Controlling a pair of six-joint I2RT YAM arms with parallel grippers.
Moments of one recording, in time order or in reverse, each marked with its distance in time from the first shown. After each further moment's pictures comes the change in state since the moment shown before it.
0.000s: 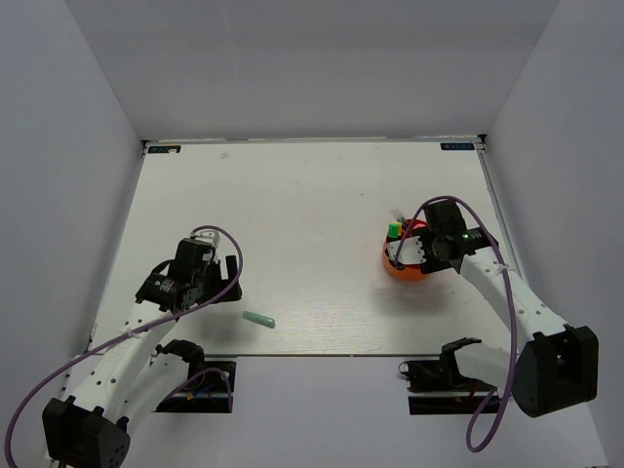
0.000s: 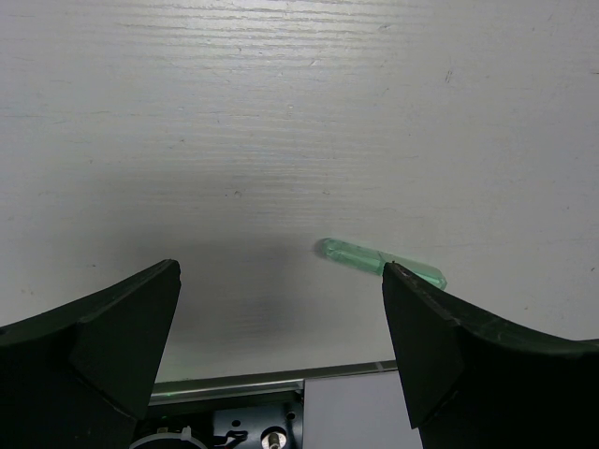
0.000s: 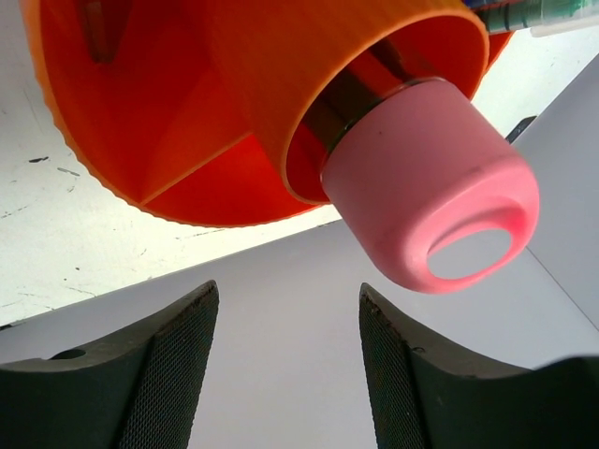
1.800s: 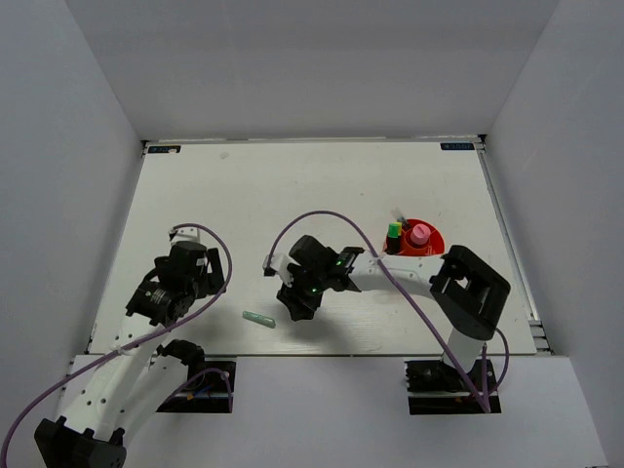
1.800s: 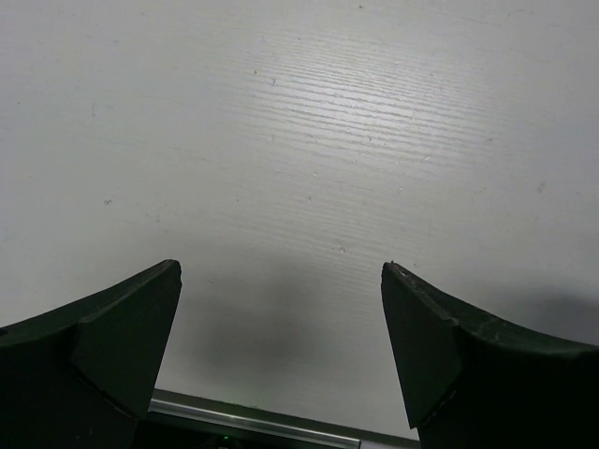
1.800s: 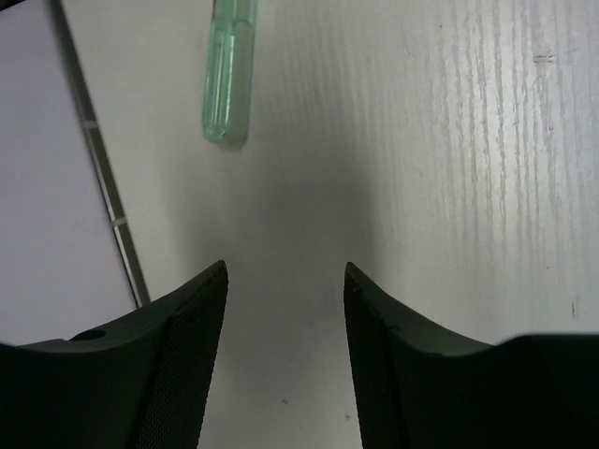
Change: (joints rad) left arm -0.028 -0.093 0.029 -0.023 -0.337 -0.012; right arm 0.759 0.581 0.209 0.468 -0.658 1.437
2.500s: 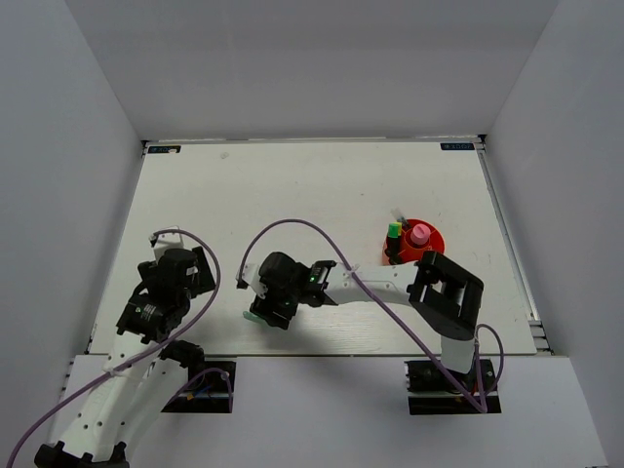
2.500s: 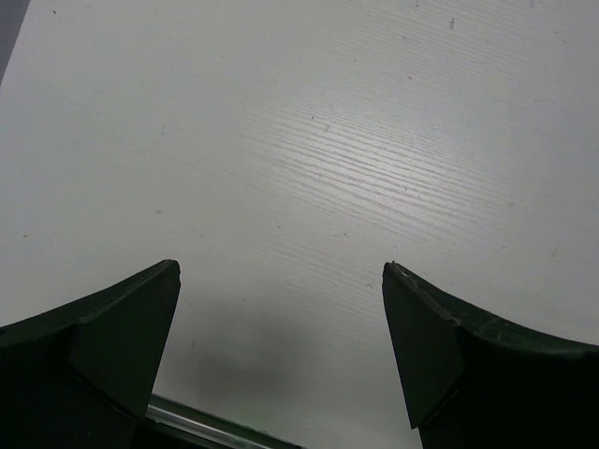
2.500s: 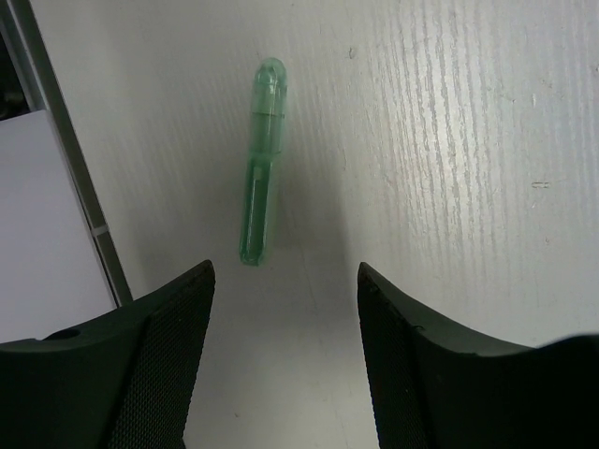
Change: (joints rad) left arm 0.022 -0.125 -0.016 -0.002 -0.134 -0.039; right arm 0.163 0.130 0.150 0.041 0.242 0.071
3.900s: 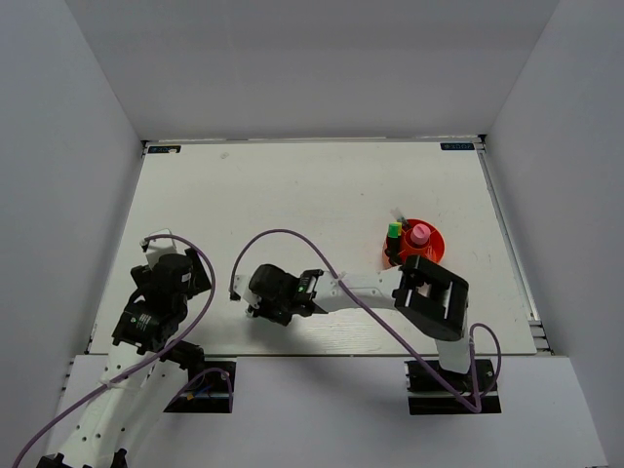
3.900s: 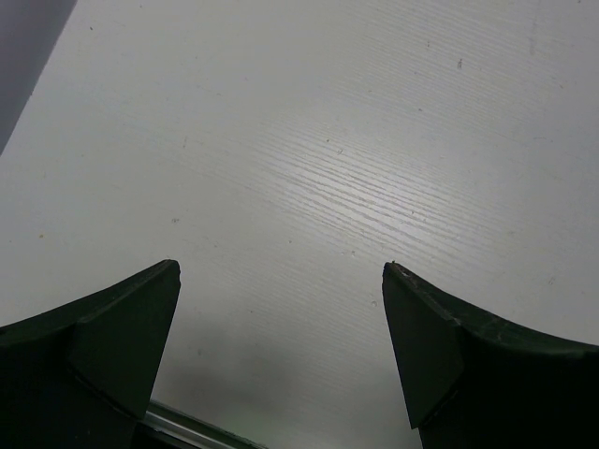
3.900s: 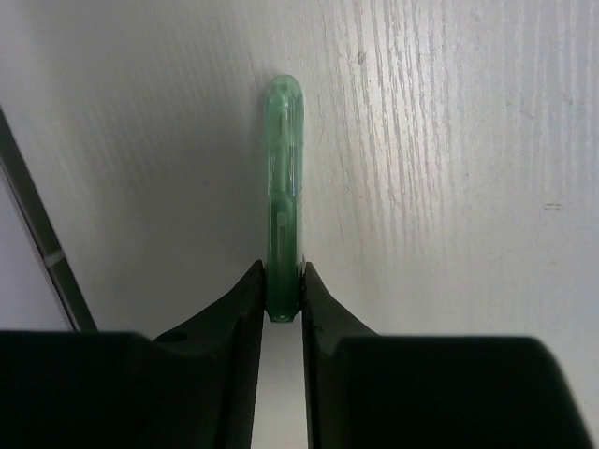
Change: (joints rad) left arm 0.006 -0.074 -0.011 0.000 -0.059 -0.021; right arm 0.065 0.089 0.055 -0.015 0.127 -0.034
